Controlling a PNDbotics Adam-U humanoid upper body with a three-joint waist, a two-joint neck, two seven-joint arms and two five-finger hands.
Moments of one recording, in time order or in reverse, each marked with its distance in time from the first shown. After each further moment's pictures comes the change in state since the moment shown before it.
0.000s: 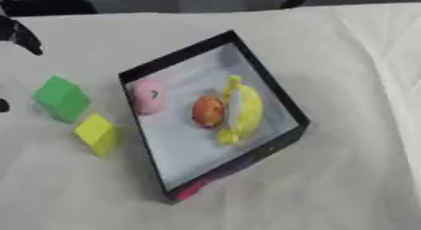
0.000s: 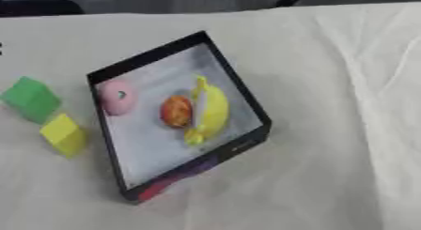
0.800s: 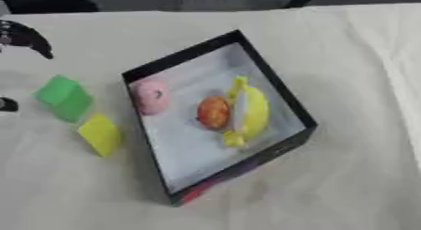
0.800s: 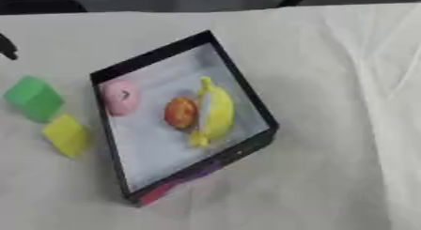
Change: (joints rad) left arm -0.113 -0.076 -0.060 0.198 -0.136 -0.069 -0.020; right arm 0.009 0.001 -0.003 0.000 0.011 0.007 0.001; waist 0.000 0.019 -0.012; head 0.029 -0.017
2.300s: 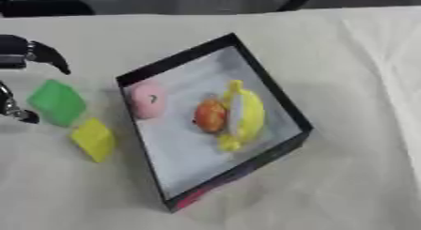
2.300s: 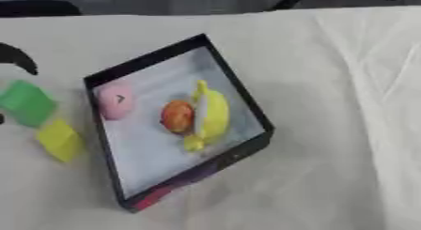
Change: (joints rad) left arm -0.086 -0.092 -0.052 0.148 -0.012 -0.020 -0.073; right arm 0.005 0.026 0.000 0.000 0.006 0.026 0.013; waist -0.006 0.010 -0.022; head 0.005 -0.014
